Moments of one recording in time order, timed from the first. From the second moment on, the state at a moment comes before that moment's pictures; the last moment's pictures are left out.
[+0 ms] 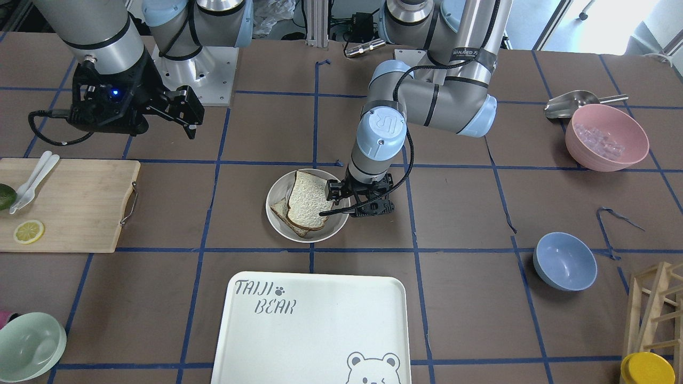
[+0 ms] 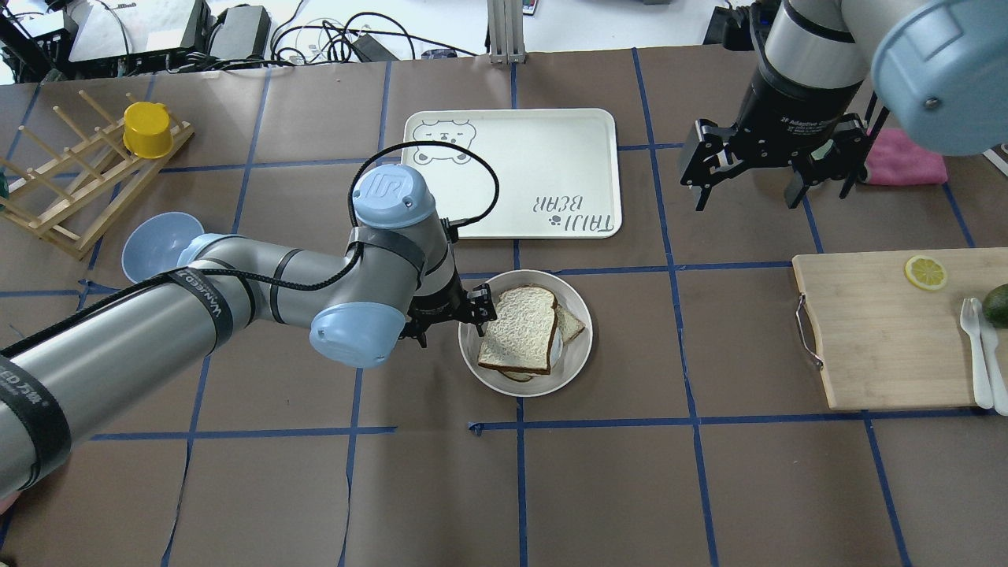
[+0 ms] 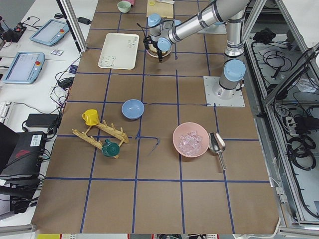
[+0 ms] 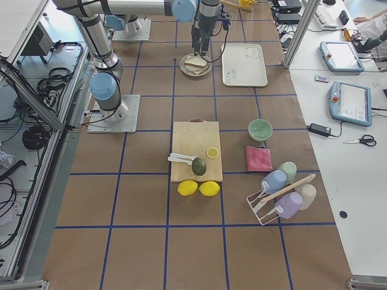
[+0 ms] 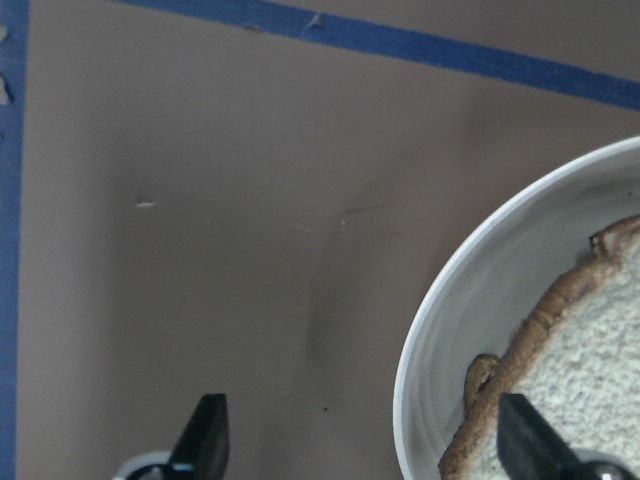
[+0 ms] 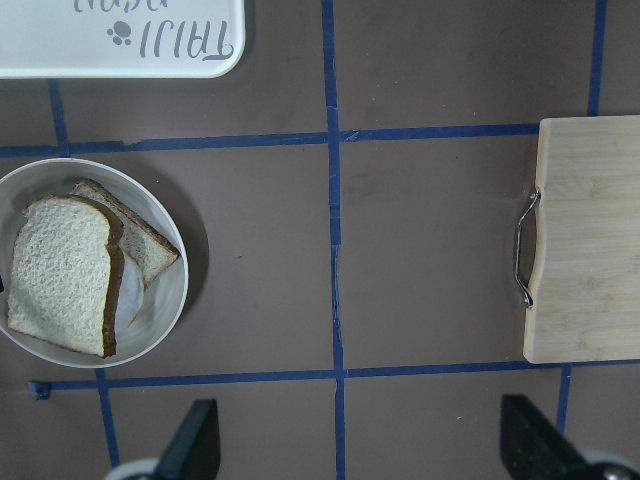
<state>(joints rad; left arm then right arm) -1.83 -1.91 -1.98 -0.94 1.48 -0.41 1.58 -1.57 1.58 -1.51 -1.58 0.03</state>
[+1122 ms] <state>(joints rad) -1.83 -1.94 -1.97 -0.90 1.48 -0.38 1.58 -1.57 1.59 -1.58 -1.59 0.04</state>
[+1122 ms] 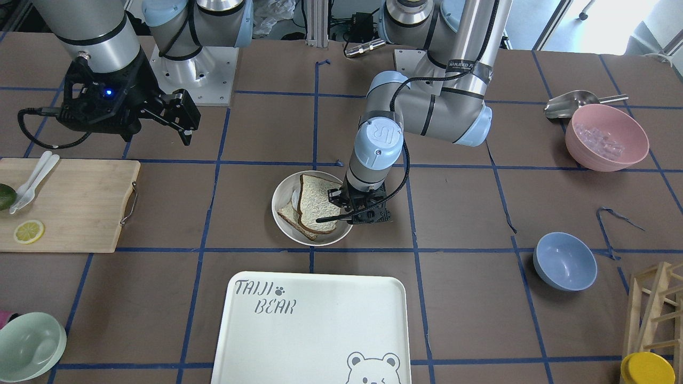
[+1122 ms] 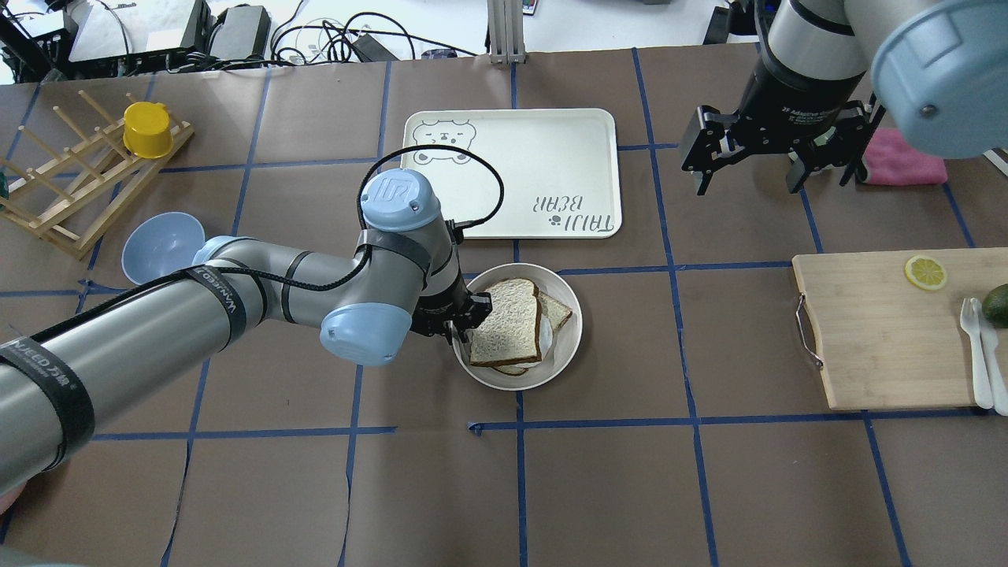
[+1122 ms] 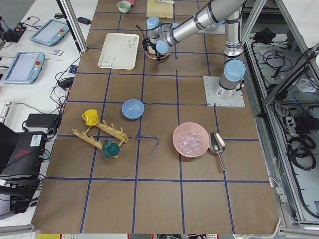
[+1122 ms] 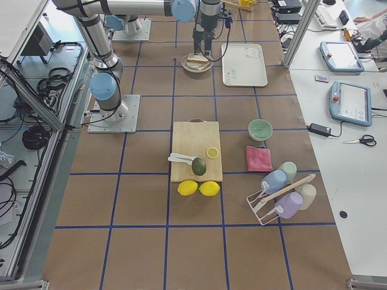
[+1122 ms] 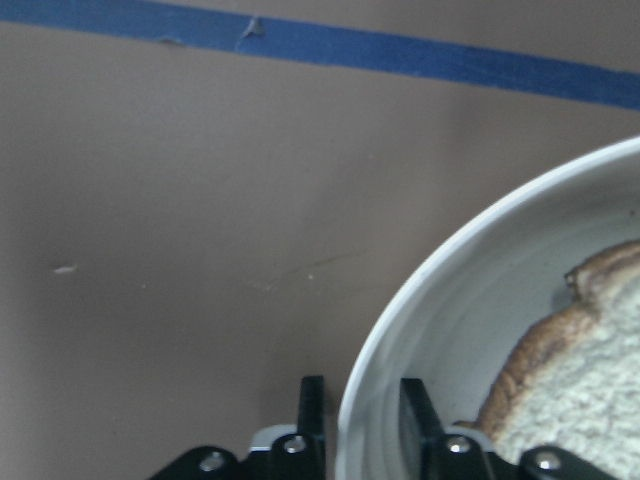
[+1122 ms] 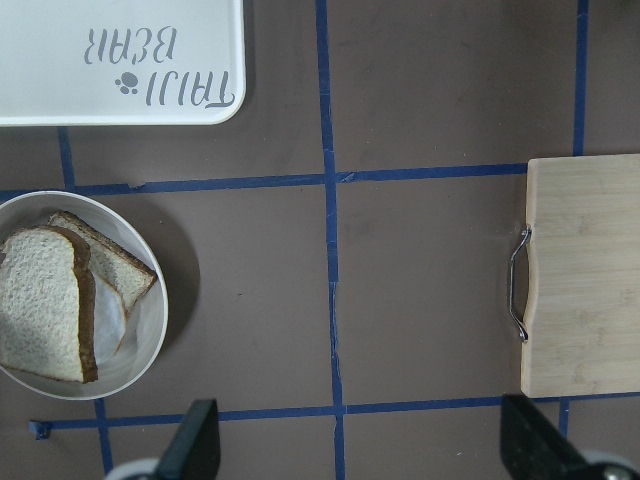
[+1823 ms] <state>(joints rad) -1.78 -1.89 -1.97 -0.86 1.43 -0.25 1.58 -1.57 1.59 -1.59 -1.59 0.04</state>
